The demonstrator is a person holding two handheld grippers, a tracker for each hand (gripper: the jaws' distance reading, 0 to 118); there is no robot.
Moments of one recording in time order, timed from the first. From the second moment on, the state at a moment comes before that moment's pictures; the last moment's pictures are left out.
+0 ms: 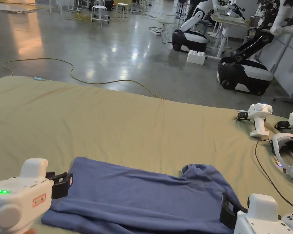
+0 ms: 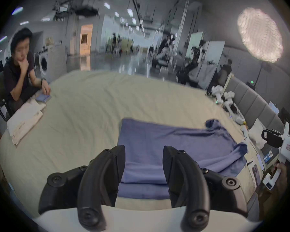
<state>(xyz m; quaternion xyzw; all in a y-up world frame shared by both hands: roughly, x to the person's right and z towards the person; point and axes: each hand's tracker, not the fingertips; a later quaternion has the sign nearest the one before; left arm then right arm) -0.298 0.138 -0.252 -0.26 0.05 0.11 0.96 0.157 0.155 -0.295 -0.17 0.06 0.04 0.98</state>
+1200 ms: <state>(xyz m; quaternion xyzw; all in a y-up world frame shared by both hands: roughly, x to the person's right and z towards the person) -0.359 0.071 -0.290 -0.49 0.06 0.14 0.86 0.120 0.140 -0.254 -0.13 0.07 0.06 0.99</state>
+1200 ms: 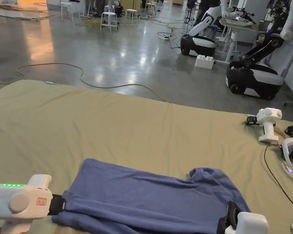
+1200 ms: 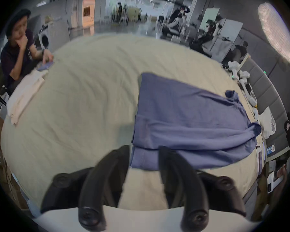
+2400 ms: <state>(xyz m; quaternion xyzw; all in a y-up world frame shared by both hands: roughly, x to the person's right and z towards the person) -0.337 0.056 -0.259 -0.52 0.06 0.08 0.85 0.248 0.041 -0.355 -0.47 0.03 0.08 0.88</state>
